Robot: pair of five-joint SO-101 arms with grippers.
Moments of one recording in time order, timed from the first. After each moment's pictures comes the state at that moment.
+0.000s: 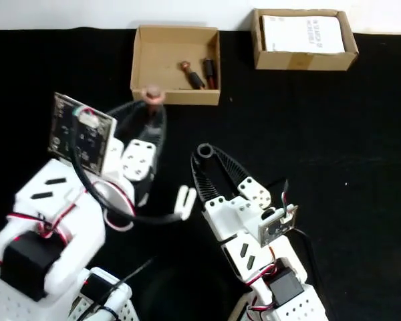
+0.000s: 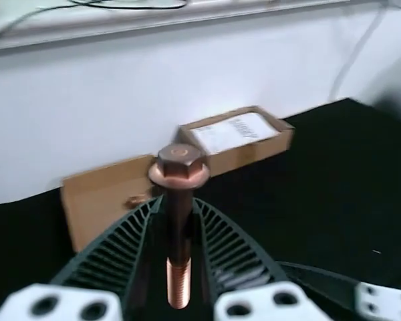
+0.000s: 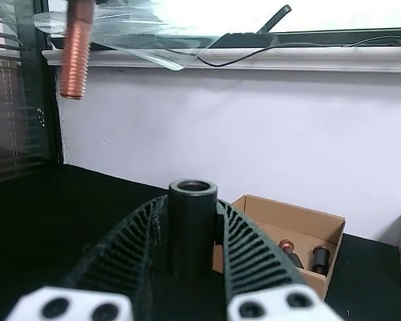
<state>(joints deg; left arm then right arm) 23.2 -60.0 17.7 63.4 2.7 -36.3 -102.9 96.1 3.8 1.2</state>
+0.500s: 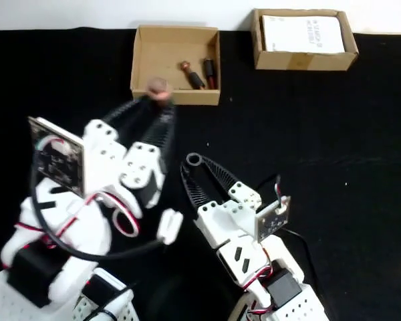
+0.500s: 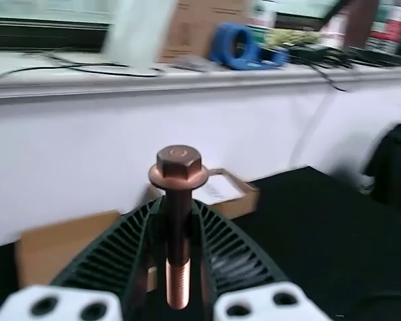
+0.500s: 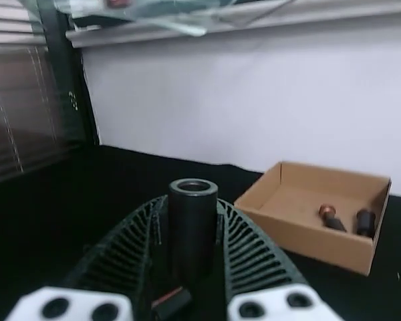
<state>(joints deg) 28.7 -63.9 26.9 47.9 5.9 -40.4 -102.9 96.1 10.0 -5.1</state>
